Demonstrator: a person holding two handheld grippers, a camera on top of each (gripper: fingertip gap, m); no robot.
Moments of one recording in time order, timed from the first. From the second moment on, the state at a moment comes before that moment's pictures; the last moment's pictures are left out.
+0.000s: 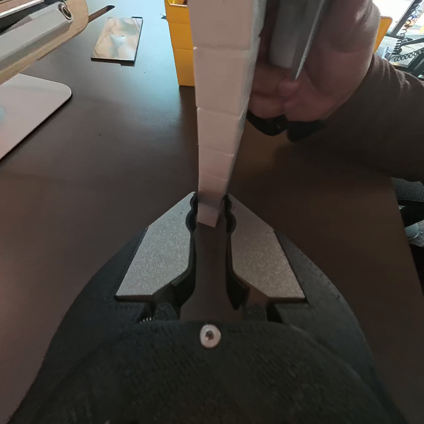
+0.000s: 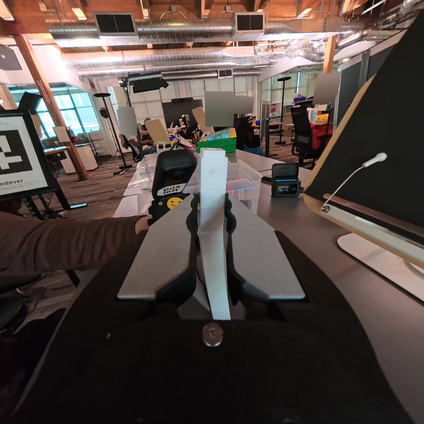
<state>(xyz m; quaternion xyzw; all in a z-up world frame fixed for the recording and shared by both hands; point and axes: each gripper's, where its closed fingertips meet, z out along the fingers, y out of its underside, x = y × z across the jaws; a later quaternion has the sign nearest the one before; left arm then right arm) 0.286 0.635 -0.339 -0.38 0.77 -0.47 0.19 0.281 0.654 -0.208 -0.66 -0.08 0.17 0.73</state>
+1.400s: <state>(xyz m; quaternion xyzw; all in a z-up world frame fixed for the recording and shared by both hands) 0.288 0.642 -0.268 -0.36 0.66 -0.61 0.25 0.278 0.660 -0.236 -0.70 -0.11 0.16 0.69</state>
